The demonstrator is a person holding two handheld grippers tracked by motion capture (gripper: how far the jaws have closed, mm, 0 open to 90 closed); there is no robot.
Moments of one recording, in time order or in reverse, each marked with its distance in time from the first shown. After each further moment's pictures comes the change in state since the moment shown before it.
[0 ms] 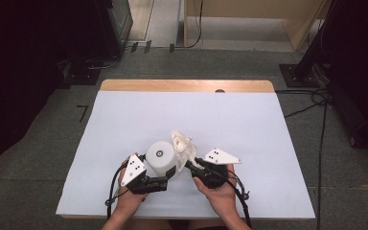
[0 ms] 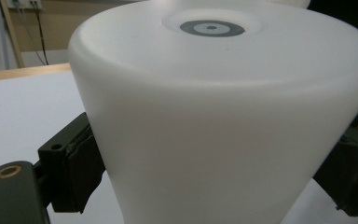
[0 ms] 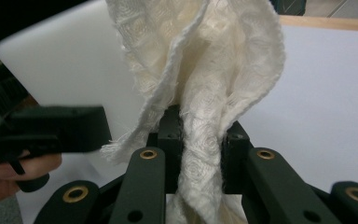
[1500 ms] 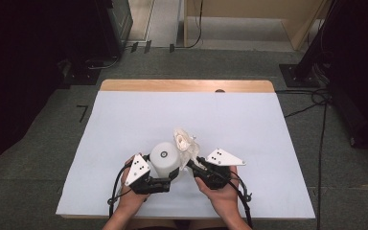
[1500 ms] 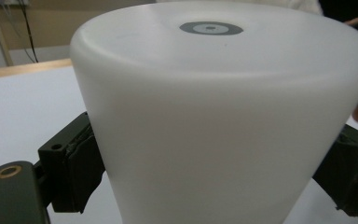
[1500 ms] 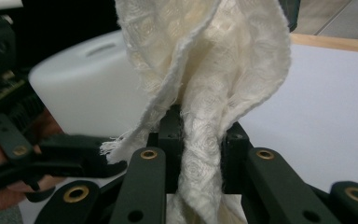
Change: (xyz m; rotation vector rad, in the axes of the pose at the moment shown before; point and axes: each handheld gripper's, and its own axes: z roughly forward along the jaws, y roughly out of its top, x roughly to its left) left arm -0.007 0.000 0.006 0.030 -0.032 0.028; right arm 0.005 0.007 -0.012 -0.041 -0.019 -0.028
